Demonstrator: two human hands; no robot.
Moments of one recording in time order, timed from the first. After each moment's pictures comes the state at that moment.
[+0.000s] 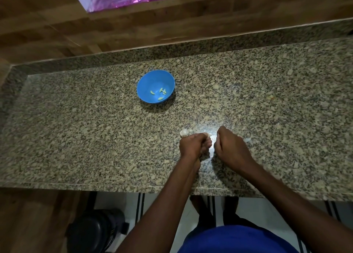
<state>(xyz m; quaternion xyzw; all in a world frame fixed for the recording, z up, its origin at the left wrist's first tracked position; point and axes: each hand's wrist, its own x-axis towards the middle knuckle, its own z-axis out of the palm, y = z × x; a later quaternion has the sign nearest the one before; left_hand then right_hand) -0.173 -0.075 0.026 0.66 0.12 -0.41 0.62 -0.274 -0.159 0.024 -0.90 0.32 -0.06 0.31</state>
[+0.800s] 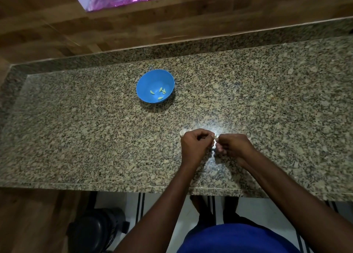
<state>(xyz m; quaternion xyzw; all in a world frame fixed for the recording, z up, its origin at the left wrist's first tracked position) -0.174 -0.067 0.021 0.77 -0.18 -0.30 0.54 -0.266 -0.176 0.026 -0.46 0.54 -0.05 0.70</state>
